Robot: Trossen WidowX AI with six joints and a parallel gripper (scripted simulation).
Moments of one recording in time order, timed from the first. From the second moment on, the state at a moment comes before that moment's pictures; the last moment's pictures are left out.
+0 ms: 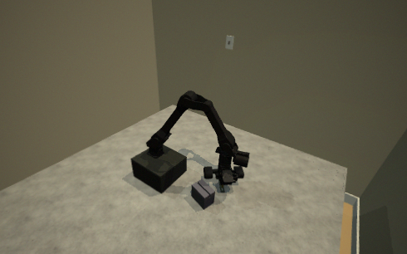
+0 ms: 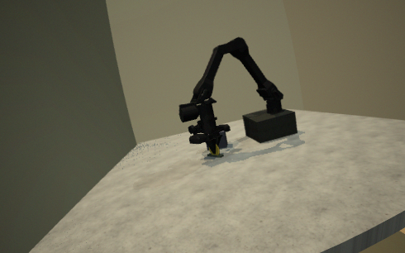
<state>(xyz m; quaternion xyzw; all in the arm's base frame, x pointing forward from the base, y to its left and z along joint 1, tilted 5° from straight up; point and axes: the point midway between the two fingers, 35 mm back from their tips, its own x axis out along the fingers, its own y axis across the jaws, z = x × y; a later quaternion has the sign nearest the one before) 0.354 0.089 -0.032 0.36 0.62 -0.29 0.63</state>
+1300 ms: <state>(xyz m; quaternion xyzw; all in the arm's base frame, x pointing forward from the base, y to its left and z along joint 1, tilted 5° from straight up) 0.349 0.081 0.057 0.36 0.62 -0.29 0.63</state>
